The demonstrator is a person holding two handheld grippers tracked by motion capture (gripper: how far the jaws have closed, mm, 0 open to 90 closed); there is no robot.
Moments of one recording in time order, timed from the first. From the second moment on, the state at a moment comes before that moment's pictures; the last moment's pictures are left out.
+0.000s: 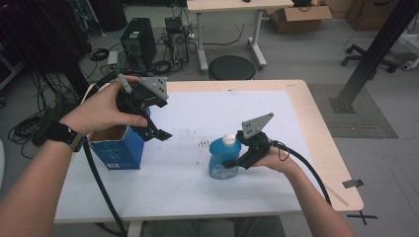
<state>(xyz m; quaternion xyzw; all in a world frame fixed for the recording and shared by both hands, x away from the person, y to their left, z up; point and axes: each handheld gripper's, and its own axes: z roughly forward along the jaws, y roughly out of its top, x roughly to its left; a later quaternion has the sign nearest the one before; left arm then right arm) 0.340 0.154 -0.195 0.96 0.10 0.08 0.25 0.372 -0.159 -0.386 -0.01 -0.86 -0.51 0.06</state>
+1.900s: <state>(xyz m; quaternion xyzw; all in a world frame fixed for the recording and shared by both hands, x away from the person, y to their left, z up) 0.336 0.141 -0.182 0.96 0.08 0.08 0.25 0.364 -0.150 -0.328 0.00 -0.86 -0.51 0.02</state>
